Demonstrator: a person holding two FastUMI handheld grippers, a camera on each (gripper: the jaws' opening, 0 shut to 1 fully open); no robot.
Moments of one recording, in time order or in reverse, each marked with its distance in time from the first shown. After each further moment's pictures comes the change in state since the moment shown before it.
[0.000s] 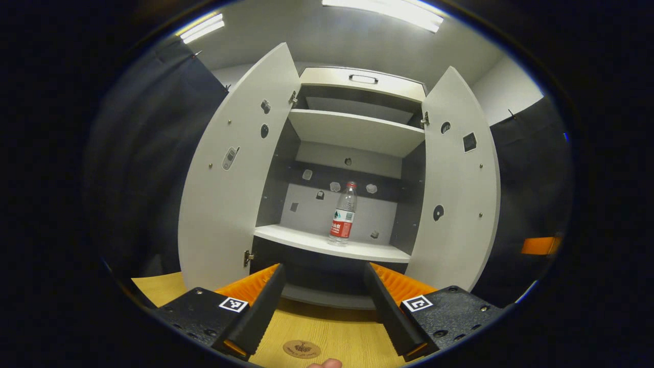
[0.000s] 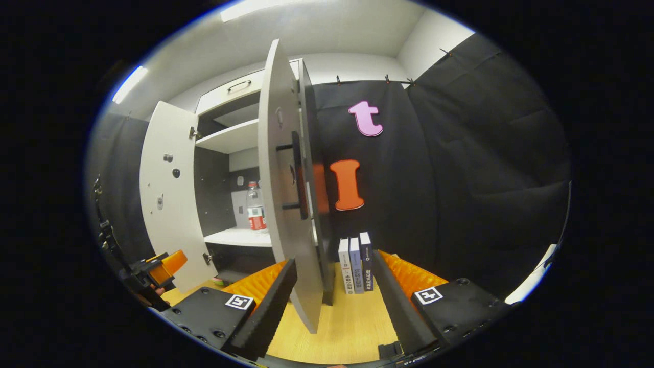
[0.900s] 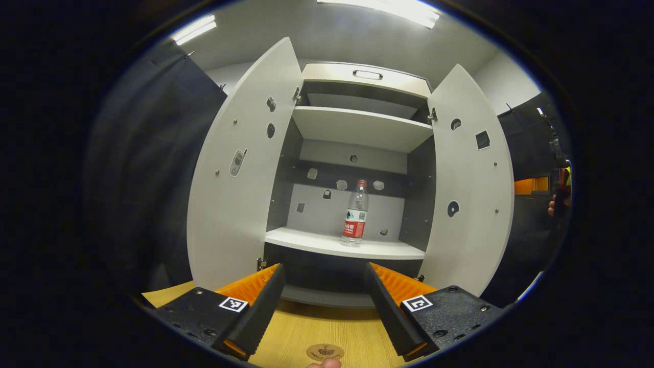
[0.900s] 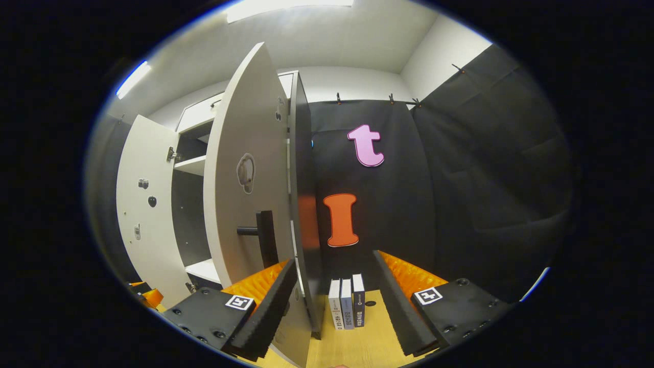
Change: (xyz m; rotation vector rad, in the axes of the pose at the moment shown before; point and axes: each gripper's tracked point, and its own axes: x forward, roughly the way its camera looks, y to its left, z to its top) left arm 0.020 0.051 0.012 0.067 0.011 -0.015; right arm 0.088 0.007 0.094 -0.043 -0.091 -0.020
